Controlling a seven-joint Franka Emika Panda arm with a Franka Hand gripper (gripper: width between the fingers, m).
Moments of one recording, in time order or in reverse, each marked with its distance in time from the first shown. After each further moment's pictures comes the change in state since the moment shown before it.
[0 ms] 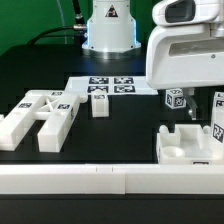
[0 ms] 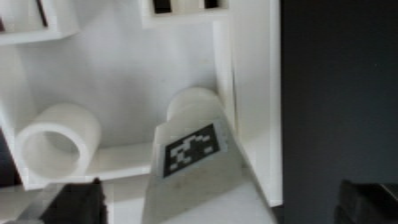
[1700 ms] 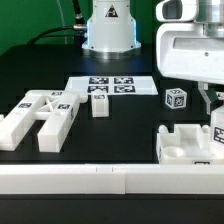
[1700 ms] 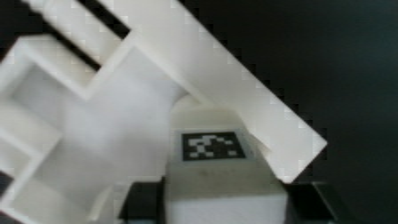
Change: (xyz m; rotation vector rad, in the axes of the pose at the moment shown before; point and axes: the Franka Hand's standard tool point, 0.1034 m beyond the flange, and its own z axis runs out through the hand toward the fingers) arm 0.000 0.000 0.002 0.003 -0.004 0.881
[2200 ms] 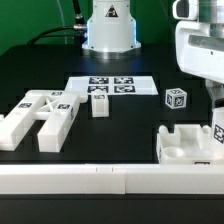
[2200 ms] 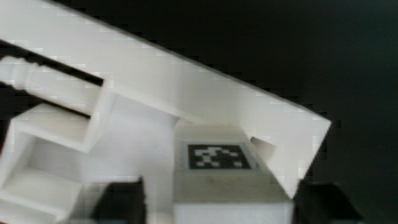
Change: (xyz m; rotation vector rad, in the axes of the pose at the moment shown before) arm -0.004 -0.001 0.001 0.000 0.000 0.171
